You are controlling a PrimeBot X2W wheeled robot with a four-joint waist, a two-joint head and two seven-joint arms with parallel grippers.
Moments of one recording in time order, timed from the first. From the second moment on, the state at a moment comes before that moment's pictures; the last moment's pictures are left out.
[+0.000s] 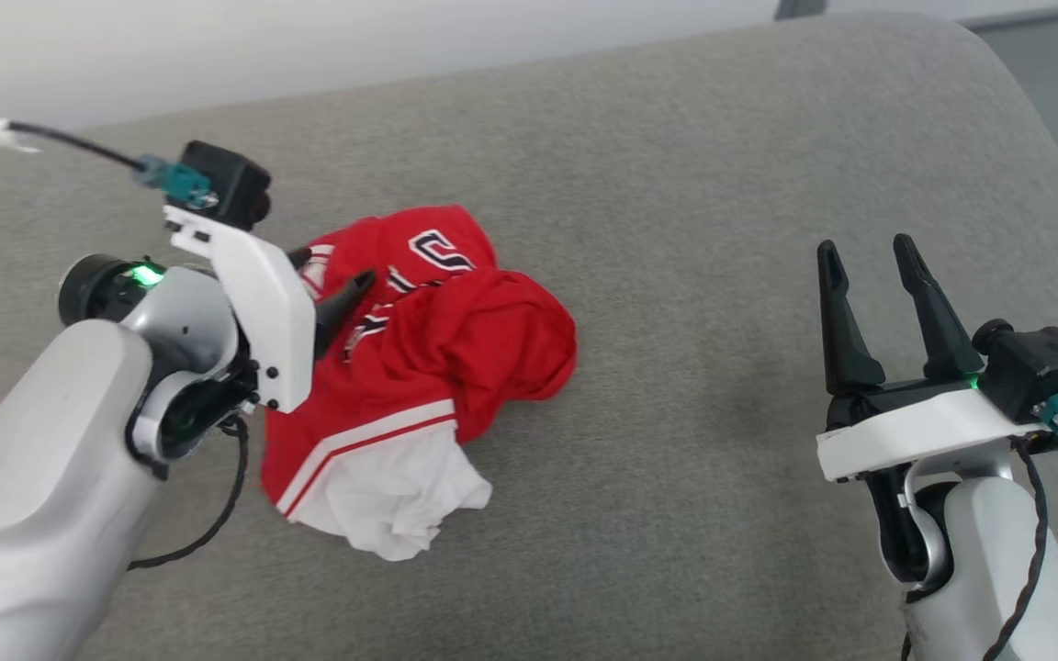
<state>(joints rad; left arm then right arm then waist) -0.74 0.53 -0.61 0.31 -0.81 -0.07 0.59 -0.32 -0.06 0.03 0.21 0.28 0.13 -0.21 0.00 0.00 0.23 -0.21</state>
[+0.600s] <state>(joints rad) -0.39 0.64 -0.38 0.05 -0.84 0.03 0.15 -0.25 -0.07 0.00 0.19 0.26 0.13 -0.18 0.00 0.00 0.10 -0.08</state>
